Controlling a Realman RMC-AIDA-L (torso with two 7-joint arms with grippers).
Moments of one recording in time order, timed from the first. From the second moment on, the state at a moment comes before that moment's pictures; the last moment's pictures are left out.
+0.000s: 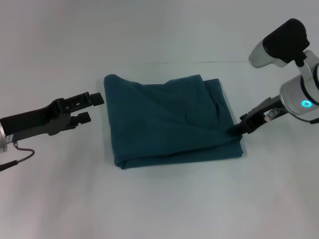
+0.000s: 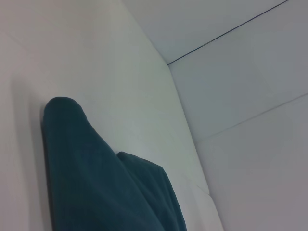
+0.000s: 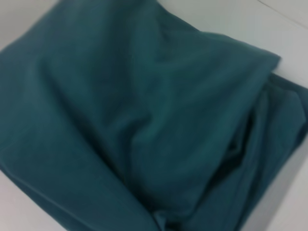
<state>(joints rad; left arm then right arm) -0.49 -2.09 0.56 0.75 1.98 1.48 -2.34 0.86 2.06 -1.04 -0.75 -2.66 -1.18 2.26</state>
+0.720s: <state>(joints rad) -0.50 -2.09 0.55 0.75 1.98 1.44 -2.34 0.78 2.03 -0.86 -0.92 -2.54 -1.35 2.37</state>
